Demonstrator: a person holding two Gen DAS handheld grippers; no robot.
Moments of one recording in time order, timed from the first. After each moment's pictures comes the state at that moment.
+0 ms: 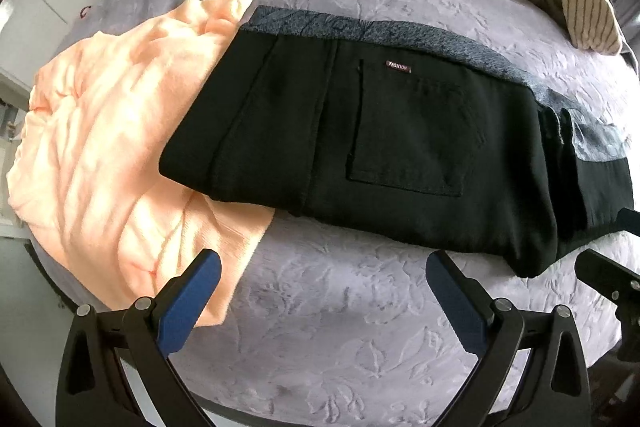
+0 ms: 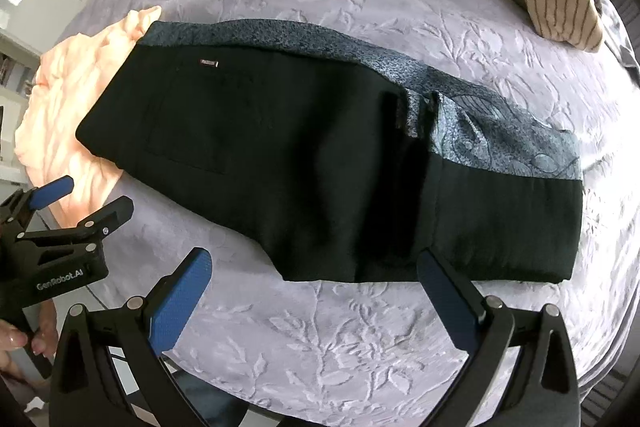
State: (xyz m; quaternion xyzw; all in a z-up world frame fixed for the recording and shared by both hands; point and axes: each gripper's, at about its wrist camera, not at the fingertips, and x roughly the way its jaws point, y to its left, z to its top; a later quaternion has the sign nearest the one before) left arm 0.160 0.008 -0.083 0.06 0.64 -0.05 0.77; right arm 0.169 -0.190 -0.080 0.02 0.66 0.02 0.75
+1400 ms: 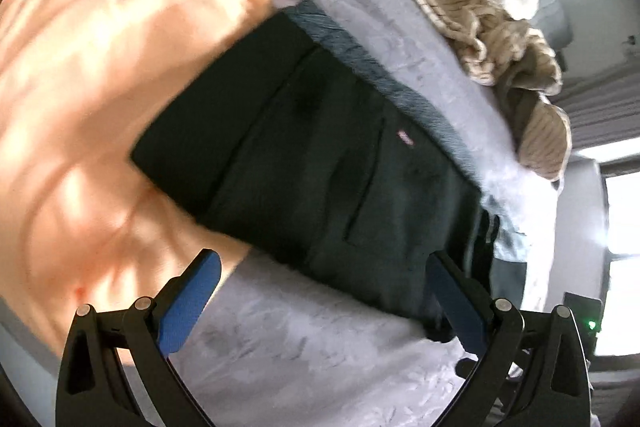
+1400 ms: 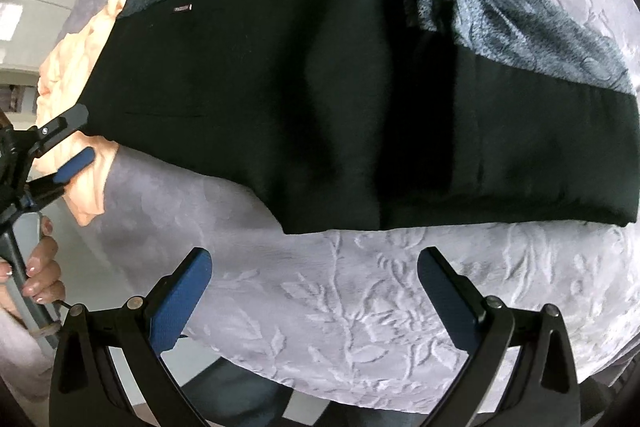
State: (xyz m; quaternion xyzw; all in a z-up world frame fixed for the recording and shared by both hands) left arm 0.191 0.085 -0.113 -0.23 0.62 -0.14 0.74; right arm 0.150 -0.207 -0.133 0.13 0.72 0.05 0.68
